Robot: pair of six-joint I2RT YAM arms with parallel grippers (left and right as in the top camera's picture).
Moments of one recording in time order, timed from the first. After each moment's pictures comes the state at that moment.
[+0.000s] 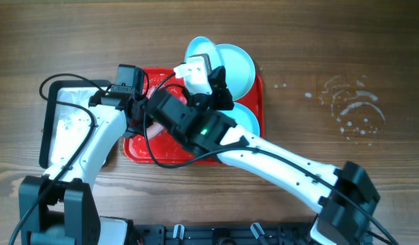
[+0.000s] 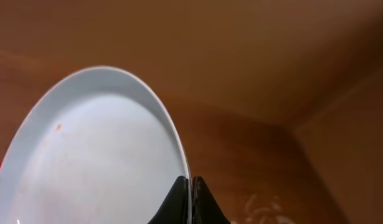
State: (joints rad) left arm -0.15 1.56 1.02 -0.79 -0.02 -0.74; right arm 1.01 1.79 1.48 -0.58 1.31 0.33
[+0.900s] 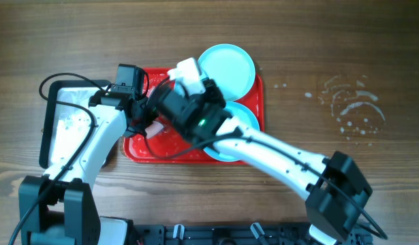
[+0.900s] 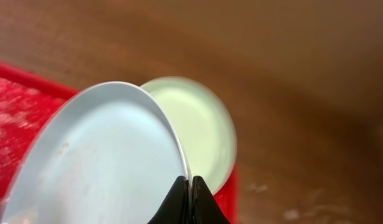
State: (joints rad) left arm -0.15 1.56 1.02 -0.78 -0.02 -0.74; right arm 0.94 1.84 1.48 -0.61 0.87 0.30
